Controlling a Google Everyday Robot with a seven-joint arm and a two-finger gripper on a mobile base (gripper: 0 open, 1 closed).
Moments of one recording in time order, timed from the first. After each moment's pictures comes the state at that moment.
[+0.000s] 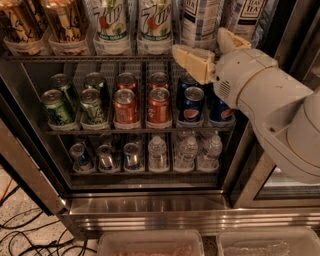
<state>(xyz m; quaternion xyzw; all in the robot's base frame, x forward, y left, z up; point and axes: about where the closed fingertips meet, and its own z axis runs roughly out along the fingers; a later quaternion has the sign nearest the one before) 0.552 -0.101 1.053 -0.19 0.64 0.11 0.74</state>
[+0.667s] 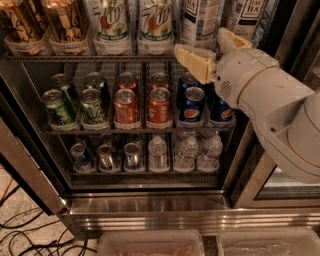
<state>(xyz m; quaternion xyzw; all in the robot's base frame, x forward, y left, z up) 0.552 -0.101 1.053 -0.19 0.64 0.11 0.74</state>
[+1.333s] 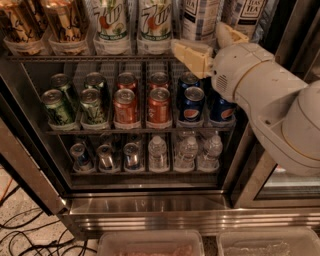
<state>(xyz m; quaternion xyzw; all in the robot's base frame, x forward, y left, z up) 0.562 -0.100 1.058 -0.20 0.63 0.10 0.74</state>
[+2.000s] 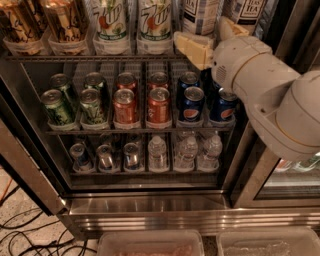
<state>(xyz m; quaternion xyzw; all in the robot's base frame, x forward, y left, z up) 0.587 -0.110 1.063 -0.18 0.63 0.10 0.75</state>
